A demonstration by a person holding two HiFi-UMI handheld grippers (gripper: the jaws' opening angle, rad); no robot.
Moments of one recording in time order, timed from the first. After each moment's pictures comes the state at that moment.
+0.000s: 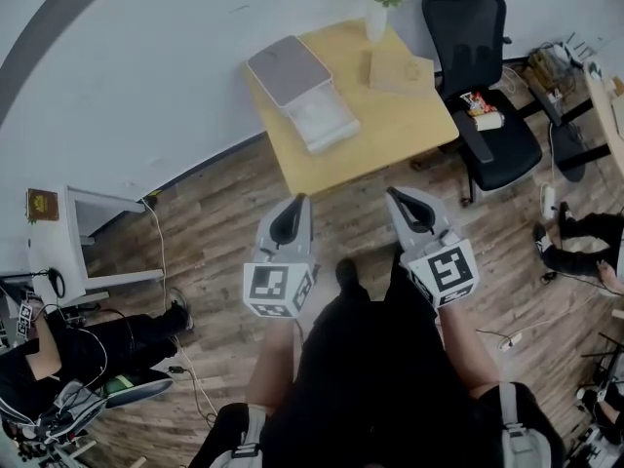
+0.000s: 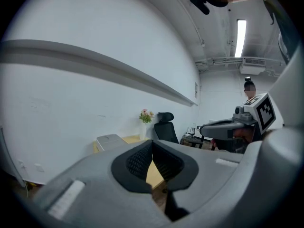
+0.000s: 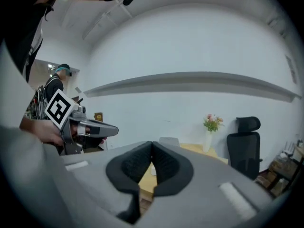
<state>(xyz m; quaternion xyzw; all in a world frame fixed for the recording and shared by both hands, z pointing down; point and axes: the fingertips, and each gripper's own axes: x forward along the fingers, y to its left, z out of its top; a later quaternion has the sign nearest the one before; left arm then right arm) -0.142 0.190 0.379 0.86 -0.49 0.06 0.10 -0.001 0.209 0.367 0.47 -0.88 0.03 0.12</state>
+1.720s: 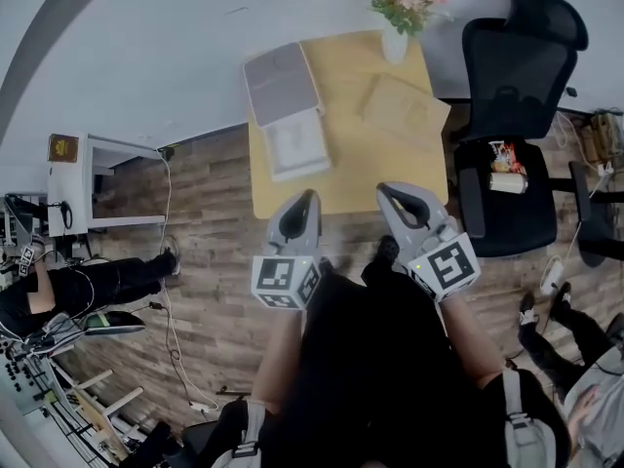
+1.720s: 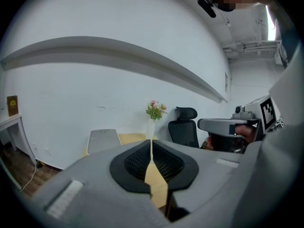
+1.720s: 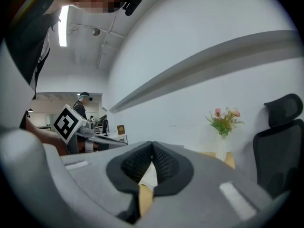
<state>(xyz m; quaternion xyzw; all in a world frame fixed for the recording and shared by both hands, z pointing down) 0.061 0.010 0.407 0.76 -0.62 0.08 0.16 0.177 -0.009 0.375 0.27 -0.96 0.08 0.04</state>
